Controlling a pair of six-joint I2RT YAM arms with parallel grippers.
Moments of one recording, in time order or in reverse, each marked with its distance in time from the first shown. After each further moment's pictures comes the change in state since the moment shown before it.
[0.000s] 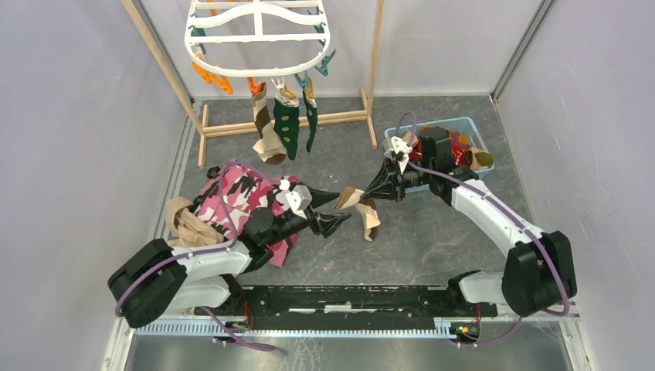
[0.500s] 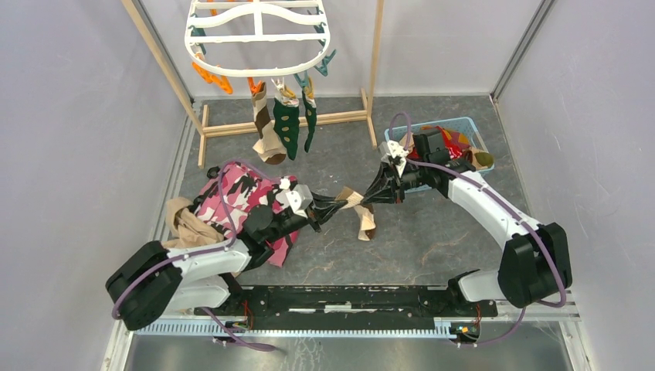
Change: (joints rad) left arm -0.002 0.026 0.055 0.016 0.012 0.044; right arm 0.013 0.080 0.088 -0.288 -0.040 -0.255
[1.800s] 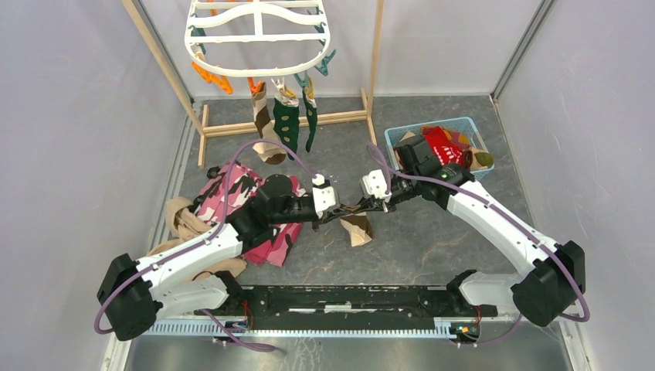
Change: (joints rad) left arm 0.000 -0.122 0.361 -0.932 0.255 0.405; right arm 0.222 -0.111 0.097 -0.250 0.316 -0.410
